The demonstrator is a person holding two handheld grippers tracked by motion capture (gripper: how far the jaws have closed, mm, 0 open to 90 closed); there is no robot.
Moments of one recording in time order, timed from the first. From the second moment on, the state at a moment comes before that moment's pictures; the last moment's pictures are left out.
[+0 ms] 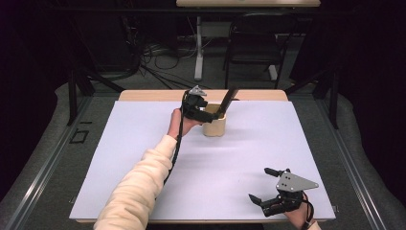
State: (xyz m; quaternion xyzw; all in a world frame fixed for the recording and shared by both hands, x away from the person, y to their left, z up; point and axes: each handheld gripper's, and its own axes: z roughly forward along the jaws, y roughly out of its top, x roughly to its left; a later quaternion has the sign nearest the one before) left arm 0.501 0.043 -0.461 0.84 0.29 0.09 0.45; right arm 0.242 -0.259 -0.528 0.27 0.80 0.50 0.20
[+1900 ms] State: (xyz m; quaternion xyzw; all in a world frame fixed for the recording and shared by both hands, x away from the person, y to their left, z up) left arm 0.411 0.121 -0.471 0.87 0.29 0.13 0.39; right arm 0.244 -0.259 -0.529 0.28 0.80 0.50 0.20
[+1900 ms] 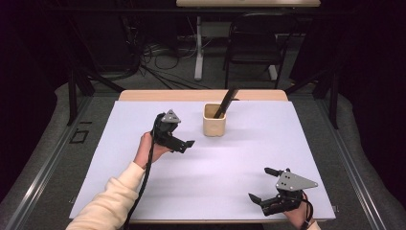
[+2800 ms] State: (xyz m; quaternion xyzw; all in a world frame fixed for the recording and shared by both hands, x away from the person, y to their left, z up) left arm 0.356 0.166 -0.489 0.87 0.30 0.13 0.37; right arm 0.244 -0.259 -0.529 0.28 0.80 0.50 0.20
